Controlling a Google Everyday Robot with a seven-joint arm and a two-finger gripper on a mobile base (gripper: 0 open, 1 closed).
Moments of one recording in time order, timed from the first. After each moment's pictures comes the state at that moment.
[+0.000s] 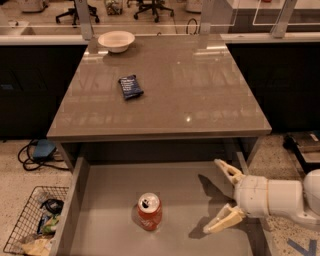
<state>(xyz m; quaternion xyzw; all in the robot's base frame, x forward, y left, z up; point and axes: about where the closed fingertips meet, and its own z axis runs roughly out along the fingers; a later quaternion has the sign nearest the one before) 0.416 -0.141 0.685 -0.53 0.67 0.25 0.46</state>
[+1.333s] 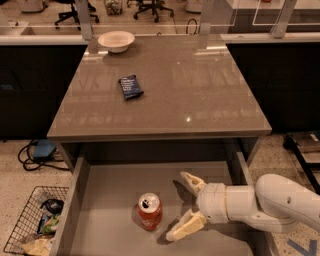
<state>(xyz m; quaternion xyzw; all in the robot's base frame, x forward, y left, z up) 0.408 -0.043 0.651 -0.49 0.68 0.35 0.42</state>
